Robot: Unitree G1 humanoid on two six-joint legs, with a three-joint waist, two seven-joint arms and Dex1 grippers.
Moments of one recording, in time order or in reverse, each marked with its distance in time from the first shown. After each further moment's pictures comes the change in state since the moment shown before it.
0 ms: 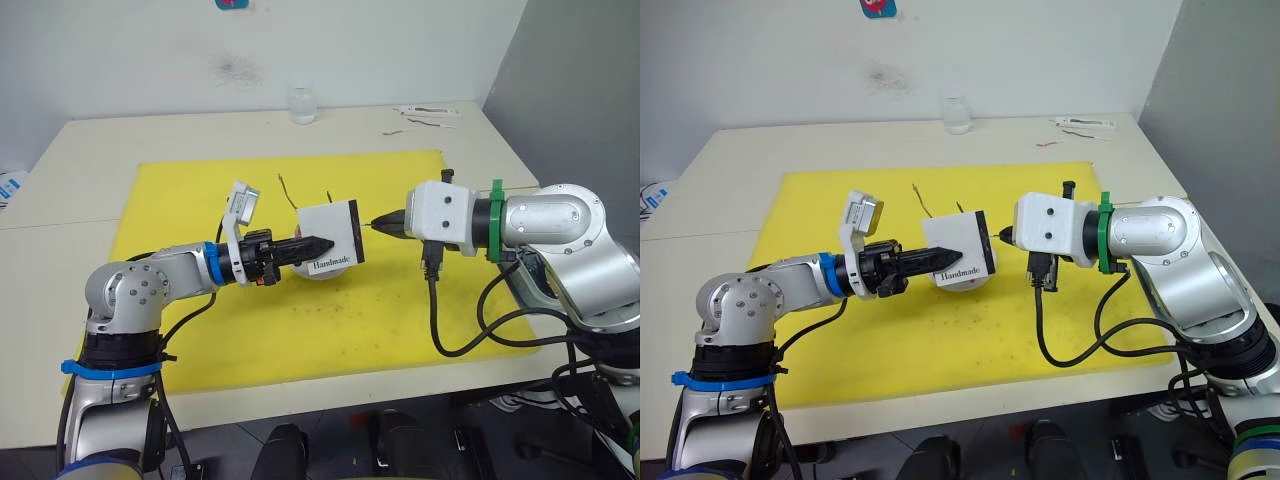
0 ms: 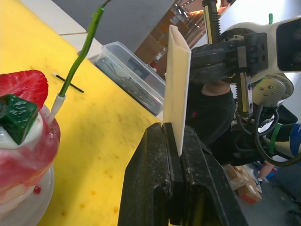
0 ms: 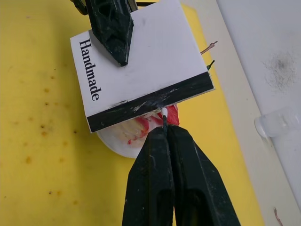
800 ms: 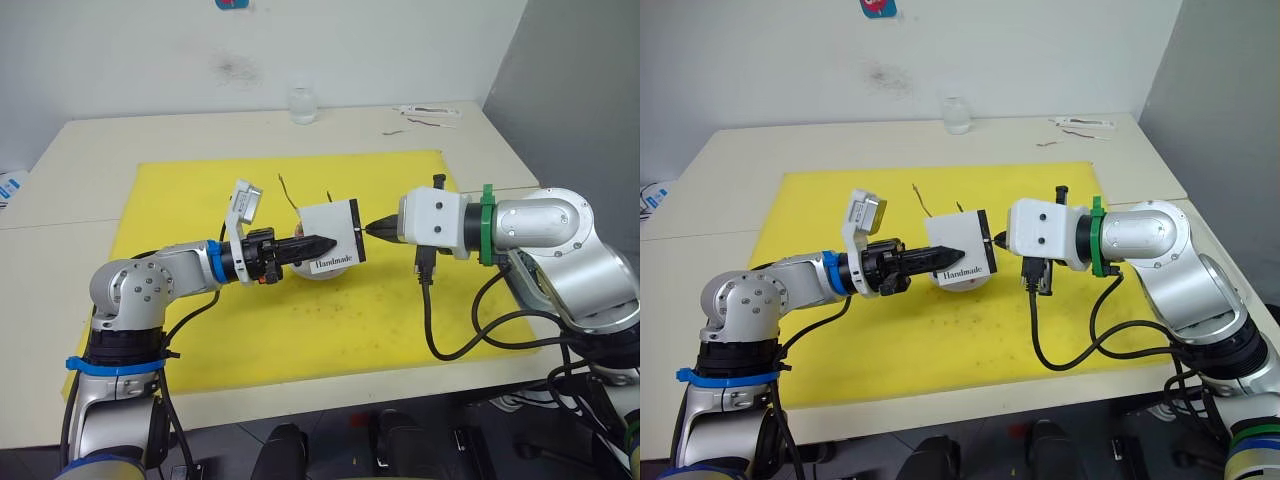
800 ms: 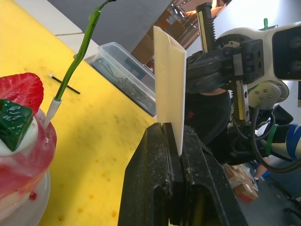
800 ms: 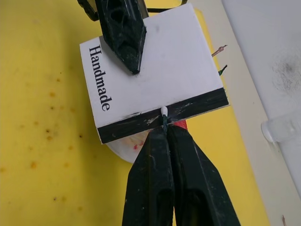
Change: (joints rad) left arm -0.015 -0.011 -0.007 0.012 0.013 0.001 -0.020; right arm 0.000 0.019 0.036 0.010 -0.031 -0.018 -0.001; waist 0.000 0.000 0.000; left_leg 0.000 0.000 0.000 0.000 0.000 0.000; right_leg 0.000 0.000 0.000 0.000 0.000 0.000
